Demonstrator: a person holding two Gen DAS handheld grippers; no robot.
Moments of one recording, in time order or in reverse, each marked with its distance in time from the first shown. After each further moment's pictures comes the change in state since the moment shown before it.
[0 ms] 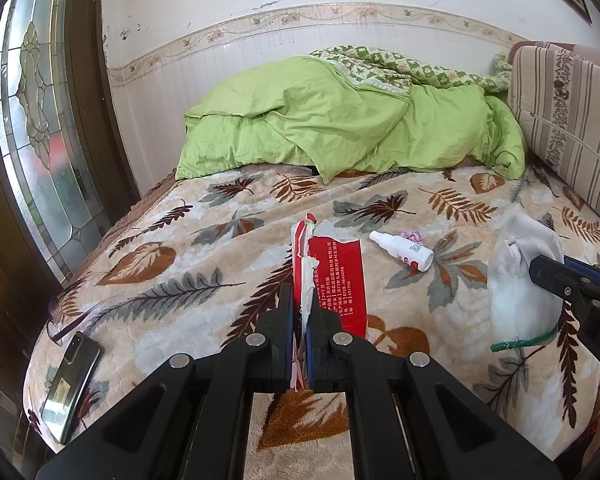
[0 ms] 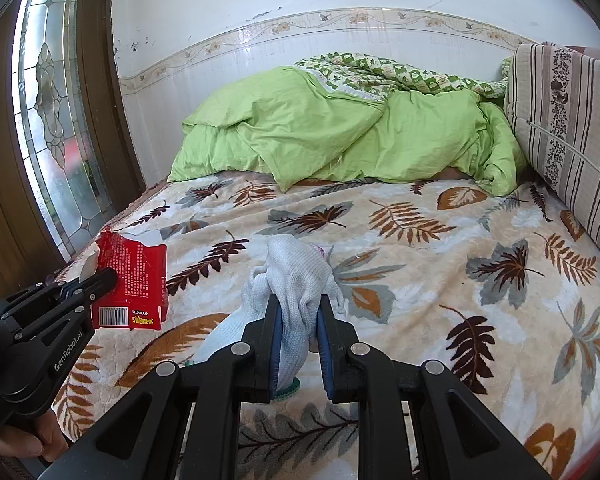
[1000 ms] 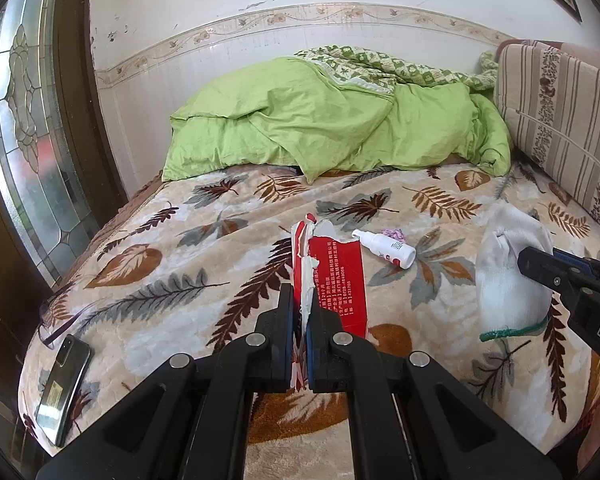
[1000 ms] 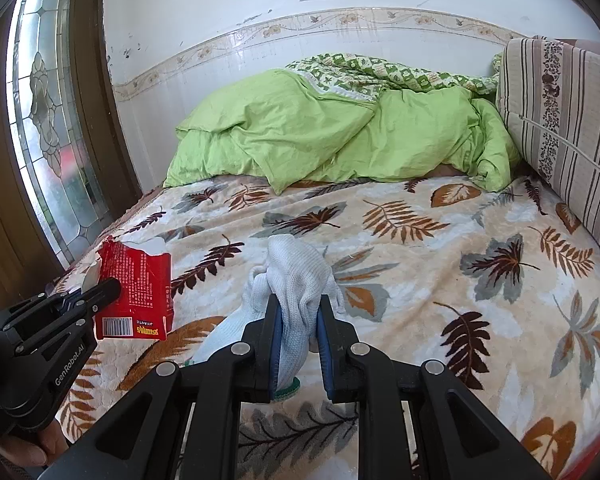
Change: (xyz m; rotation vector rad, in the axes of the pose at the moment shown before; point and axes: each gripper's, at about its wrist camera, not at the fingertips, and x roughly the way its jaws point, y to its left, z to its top) left arm -0.003 -0.009 -0.001 0.030 -0.010 -0.041; right arm -0.007 -0.008 0.000 0.029 -0.009 -0.013
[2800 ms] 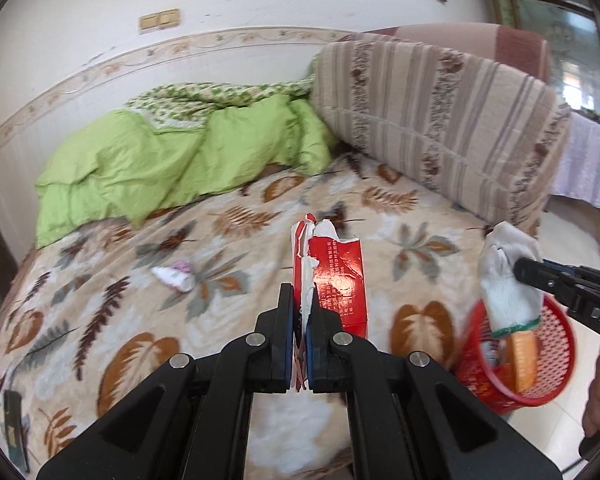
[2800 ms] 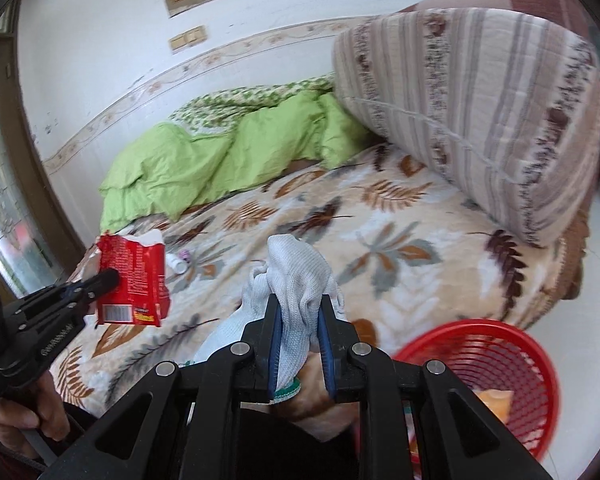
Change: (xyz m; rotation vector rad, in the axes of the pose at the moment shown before) left arm -0.123 -0.183 0.004 0.251 -0.043 -0.461; right arm -0.217 -0.160 -0.068 0.300 -0.049 -0.260
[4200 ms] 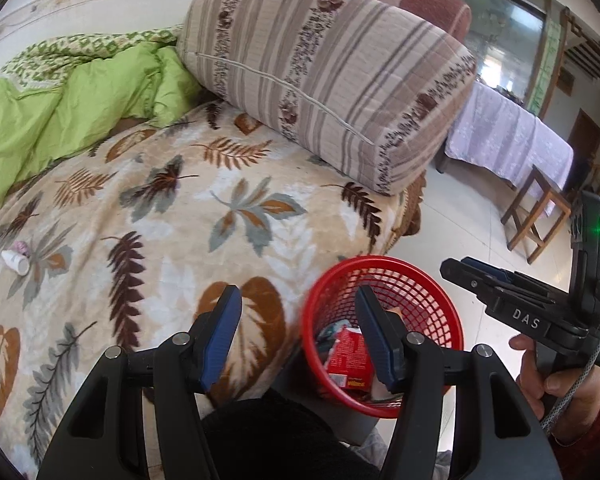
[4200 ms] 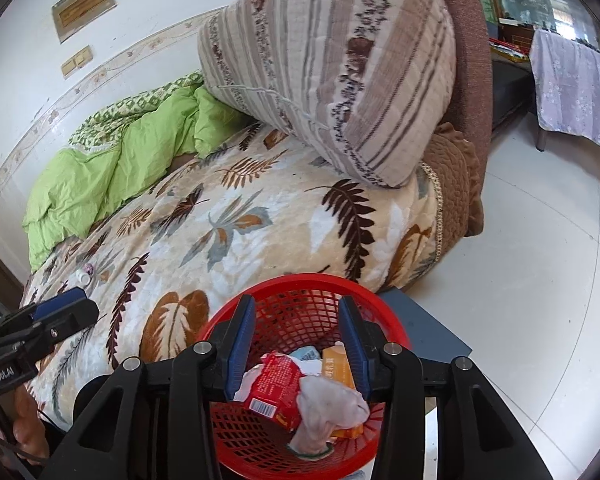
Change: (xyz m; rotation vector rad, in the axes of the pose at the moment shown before) left arm 0.049 -0.107 0.009 0.007 0.200 -0.393; right arm -0.030 -0.105 -0.017 0.154 0.086 -0.219
